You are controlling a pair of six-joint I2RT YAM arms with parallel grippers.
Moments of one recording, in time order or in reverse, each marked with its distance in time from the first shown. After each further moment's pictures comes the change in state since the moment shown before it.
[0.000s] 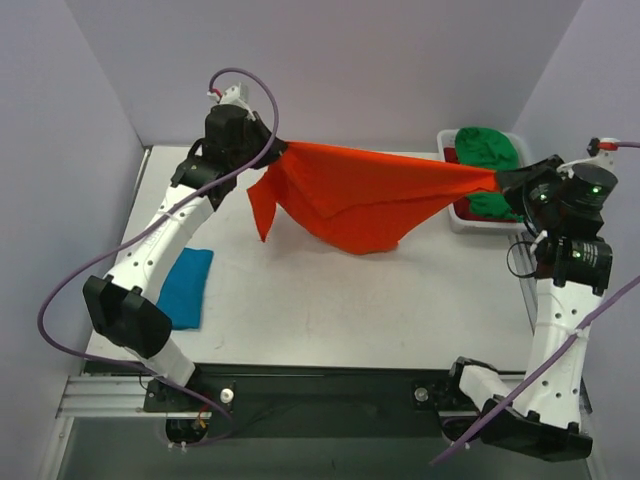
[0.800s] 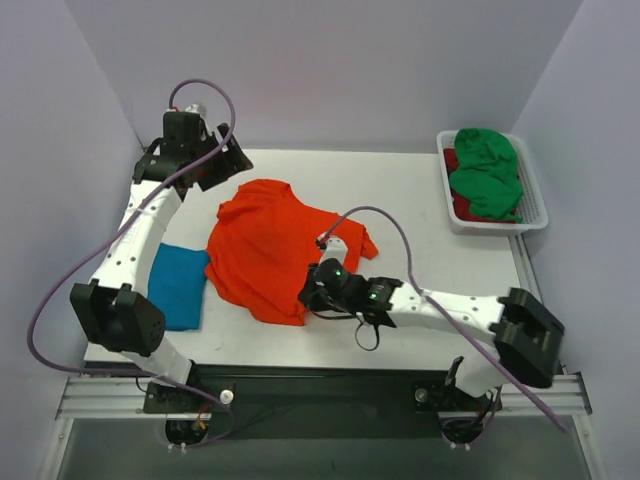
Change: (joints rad) left arm 0.243 0.055 0.117 -0.323 0.146 0.088; right arm 1.315 0.289 -0.584 0.540 0.429 0.145
